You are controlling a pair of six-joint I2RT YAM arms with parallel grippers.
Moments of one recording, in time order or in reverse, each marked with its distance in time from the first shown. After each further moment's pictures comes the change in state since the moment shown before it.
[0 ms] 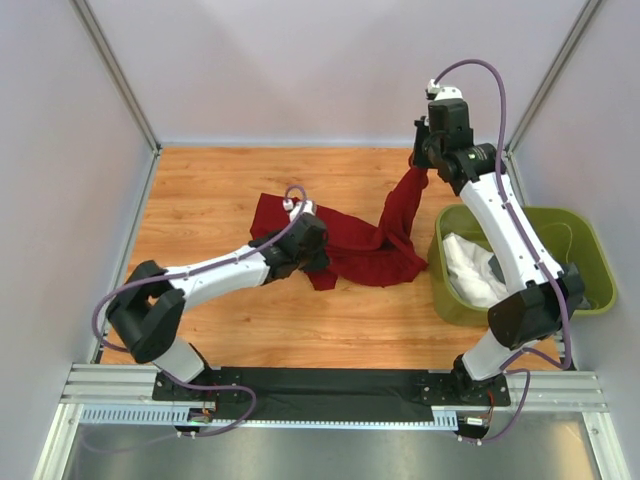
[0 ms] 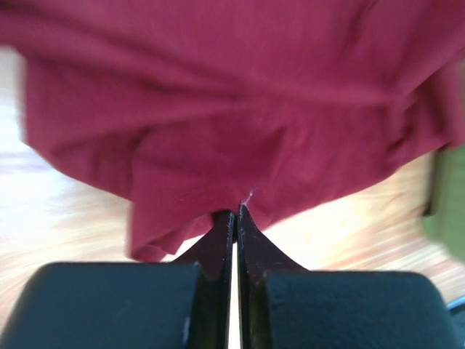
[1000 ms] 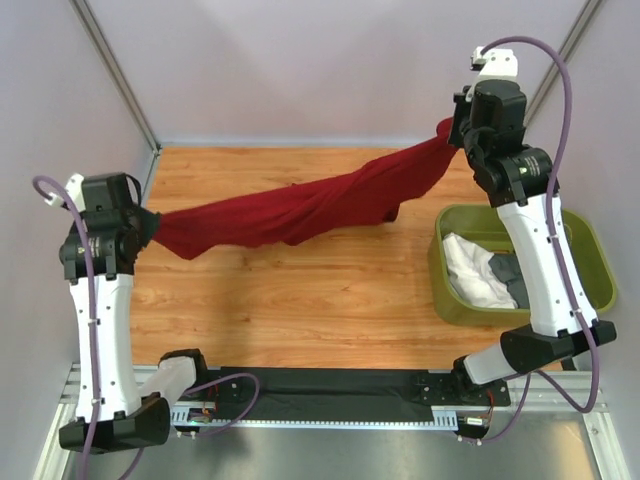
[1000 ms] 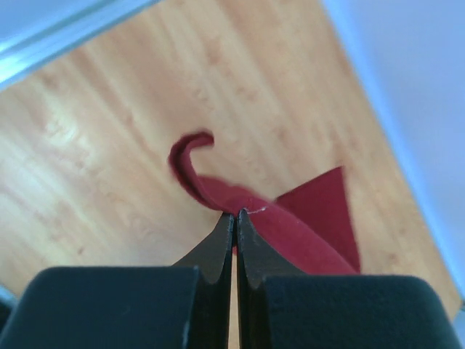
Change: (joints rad) left arm 0.962 -0.560 0.546 -0.926 -0.085 0.006; right arm 0.000 -0.145 0.212 -0.039 0.202 -0.136
